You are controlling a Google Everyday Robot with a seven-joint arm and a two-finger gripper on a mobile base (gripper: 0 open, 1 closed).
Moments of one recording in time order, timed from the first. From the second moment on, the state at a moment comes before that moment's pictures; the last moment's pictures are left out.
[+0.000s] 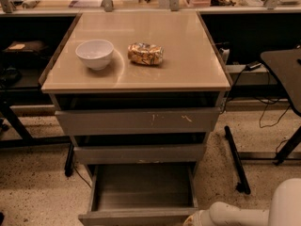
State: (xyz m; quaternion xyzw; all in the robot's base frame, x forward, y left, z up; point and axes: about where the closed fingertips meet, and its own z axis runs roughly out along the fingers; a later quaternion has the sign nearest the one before) arm 0.383 -0.176 0.154 -0.66 0.71 0.16 0.19
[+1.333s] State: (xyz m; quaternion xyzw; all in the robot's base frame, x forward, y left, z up) arm 0.398 -0.170 0.155 -0.66 0.70 0.17 0.21
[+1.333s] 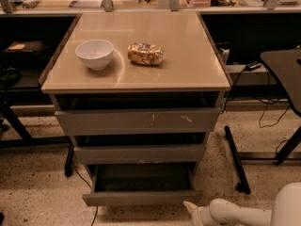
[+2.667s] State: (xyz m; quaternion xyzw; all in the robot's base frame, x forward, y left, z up) arm 0.536 -0.144 0.207 -0.69 0.66 0.12 0.27
